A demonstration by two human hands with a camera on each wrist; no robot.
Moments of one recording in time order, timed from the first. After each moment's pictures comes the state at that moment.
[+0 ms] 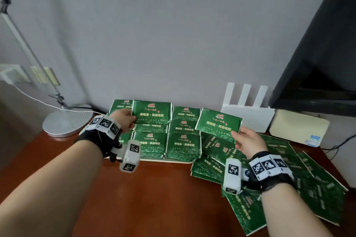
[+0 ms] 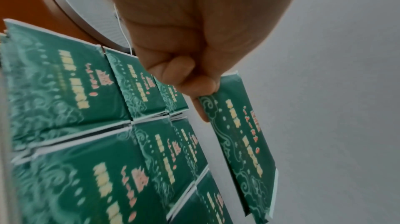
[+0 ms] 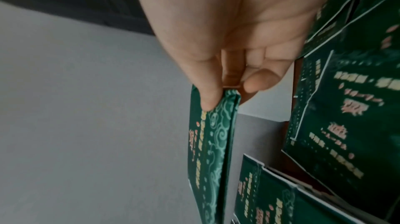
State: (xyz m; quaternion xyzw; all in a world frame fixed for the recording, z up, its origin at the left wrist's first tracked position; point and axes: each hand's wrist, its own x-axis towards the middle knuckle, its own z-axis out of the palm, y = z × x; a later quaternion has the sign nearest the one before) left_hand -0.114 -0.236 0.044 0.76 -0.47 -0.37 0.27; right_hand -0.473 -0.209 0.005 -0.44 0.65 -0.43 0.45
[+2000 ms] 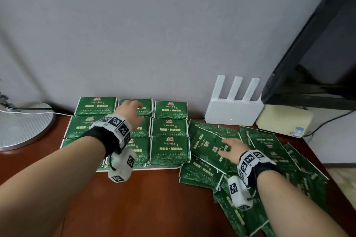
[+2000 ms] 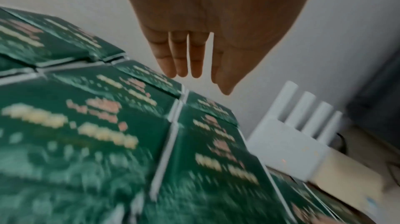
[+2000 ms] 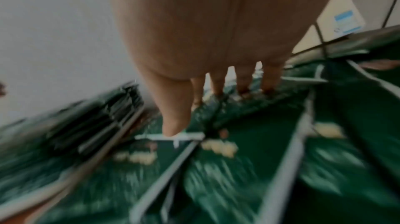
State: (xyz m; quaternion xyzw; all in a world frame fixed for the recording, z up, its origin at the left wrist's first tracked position) left_hand -0.166 -0.305 0.024 0.71 -0.67 -0.20 0.07; right_hand -0.488 -0.255 -0.041 -0.61 0.75 0.06 0.25
